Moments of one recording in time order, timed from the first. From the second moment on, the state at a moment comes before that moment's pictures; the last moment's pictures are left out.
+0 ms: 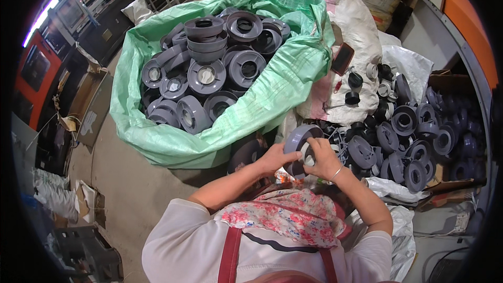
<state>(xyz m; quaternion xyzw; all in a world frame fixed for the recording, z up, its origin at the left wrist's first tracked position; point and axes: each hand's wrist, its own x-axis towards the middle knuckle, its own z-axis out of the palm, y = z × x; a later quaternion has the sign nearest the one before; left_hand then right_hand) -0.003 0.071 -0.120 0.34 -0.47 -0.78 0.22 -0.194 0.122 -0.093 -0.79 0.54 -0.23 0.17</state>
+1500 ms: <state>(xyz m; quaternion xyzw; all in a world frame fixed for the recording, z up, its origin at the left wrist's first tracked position) 0.191 -0.339 -0.080 0.62 -0.77 0.15 -0.09 -0.345 0.122 -0.211 -0.37 0.90 0.08 0.19</state>
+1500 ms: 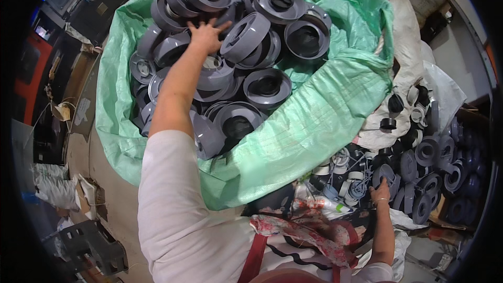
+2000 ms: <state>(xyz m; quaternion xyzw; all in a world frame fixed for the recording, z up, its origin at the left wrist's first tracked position) 0.507 -0.337 -0.196 0.71 -0.69 0.06 -0.12 -0.326 0.112 -0.190 -0.37 0.91 -0.15 0.13</state>
